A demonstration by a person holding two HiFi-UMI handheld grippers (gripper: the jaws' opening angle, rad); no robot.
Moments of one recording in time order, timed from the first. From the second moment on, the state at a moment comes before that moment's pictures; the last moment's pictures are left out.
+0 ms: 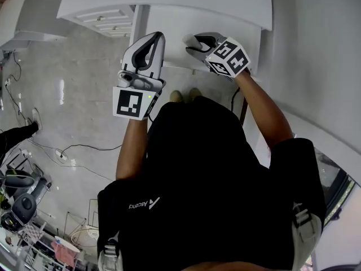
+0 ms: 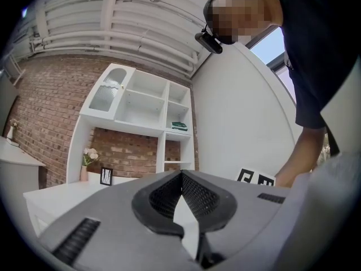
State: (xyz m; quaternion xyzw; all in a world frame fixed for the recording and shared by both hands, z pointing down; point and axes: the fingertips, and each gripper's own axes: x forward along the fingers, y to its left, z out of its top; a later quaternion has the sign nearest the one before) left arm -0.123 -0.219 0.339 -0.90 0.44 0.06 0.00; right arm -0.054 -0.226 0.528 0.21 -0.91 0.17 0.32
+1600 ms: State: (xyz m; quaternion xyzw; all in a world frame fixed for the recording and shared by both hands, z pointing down) left arm -0.137 -0.250 0.379 -0.88 0.48 0.01 -0.03; right arm -0.039 -0.237 0.711 0.14 -0.79 0.24 0.55
